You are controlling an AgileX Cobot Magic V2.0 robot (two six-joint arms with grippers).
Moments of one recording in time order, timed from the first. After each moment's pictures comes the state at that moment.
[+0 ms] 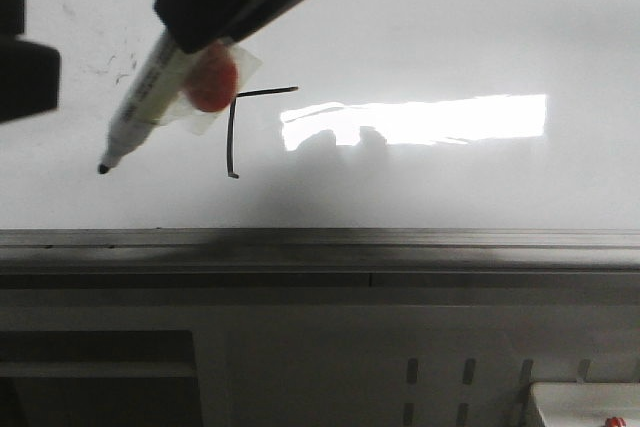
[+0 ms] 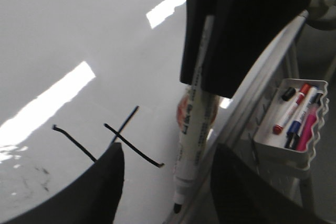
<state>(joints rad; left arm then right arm) -0.63 0.76 -0.22 0.76 -0.42 -0.30 0.81 1.29 -1.04 0.41 0.55 -0.50</state>
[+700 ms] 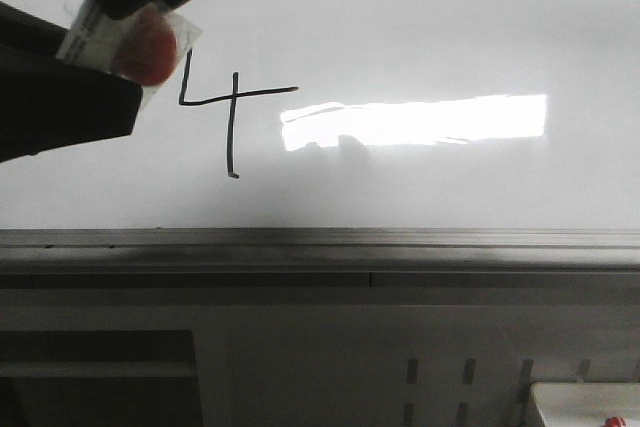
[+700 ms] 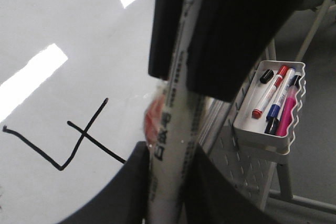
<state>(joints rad) -0.65 0.92 -0.28 0.79 -0.45 -0.30 0.88 1.29 -1.06 0.40 0.52 -0.50</state>
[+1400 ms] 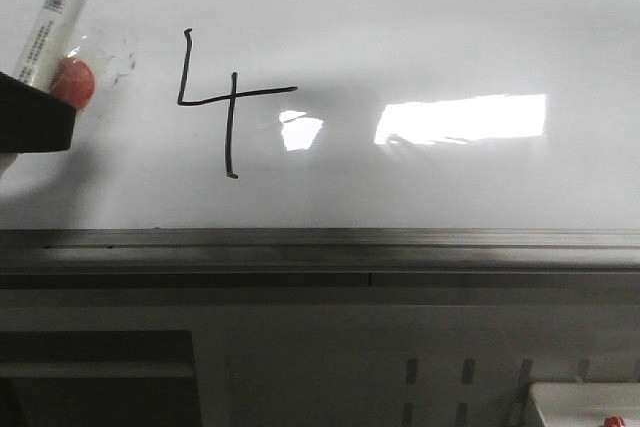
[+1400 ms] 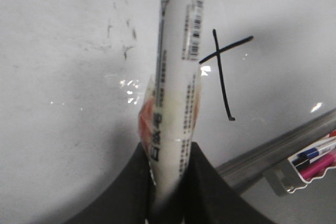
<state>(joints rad) -0.65 0.95 -0.37 0.21 -0.06 -0.48 0.80 1.19 -1.06 0.37 0.33 -0.50</state>
